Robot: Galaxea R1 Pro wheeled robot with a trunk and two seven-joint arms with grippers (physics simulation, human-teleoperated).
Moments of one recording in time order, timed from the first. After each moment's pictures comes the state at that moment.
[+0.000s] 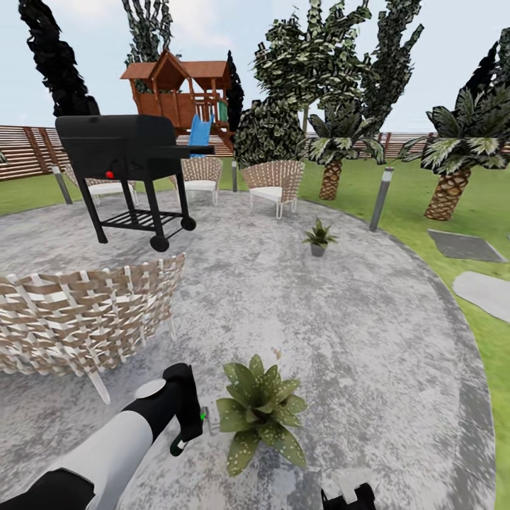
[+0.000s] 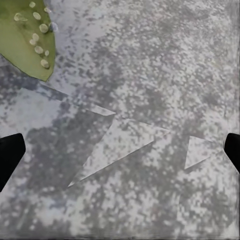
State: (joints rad) left arm -0.78 -0.05 -0.30 -0.53 -1.10 0.50 -1.09; right arm -0.43 0.02 -0.13 -0.03 0.46 -0.41 -0.14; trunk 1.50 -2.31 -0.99
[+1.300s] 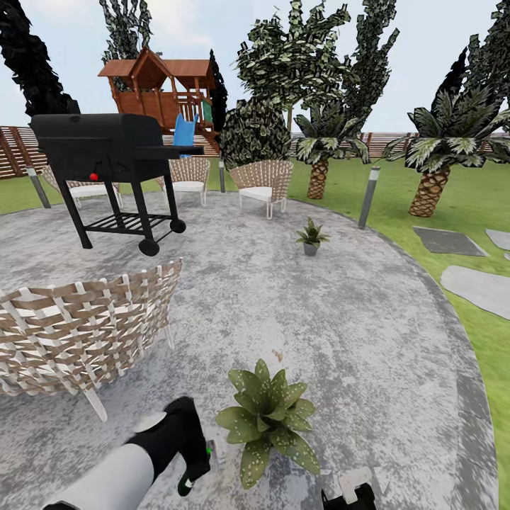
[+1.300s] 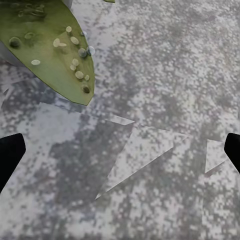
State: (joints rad) left arm -0.67 -0.08 -0.29 -0.47 -0.97 0.49 -0.95; right arm -0.44 0.02 -0.13 -0.03 0.46 -0.41 -0.14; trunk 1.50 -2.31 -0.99
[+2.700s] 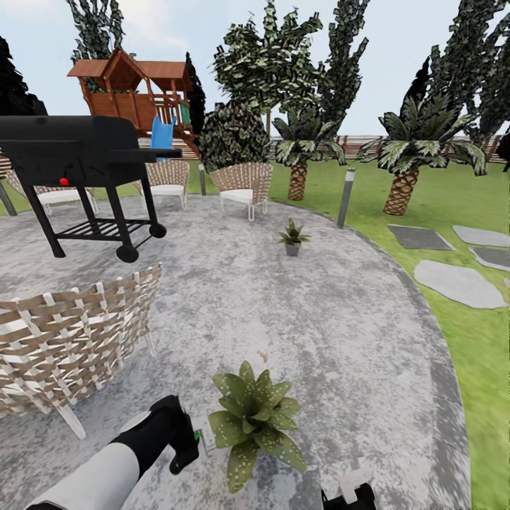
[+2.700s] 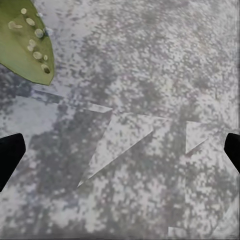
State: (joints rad) left arm -0.67 -0.01 -0.29 -0.48 -0.88 0.44 -0.81; right arm -0.43 0.02 -0.13 -0.03 0.46 -0.41 -0.14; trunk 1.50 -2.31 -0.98
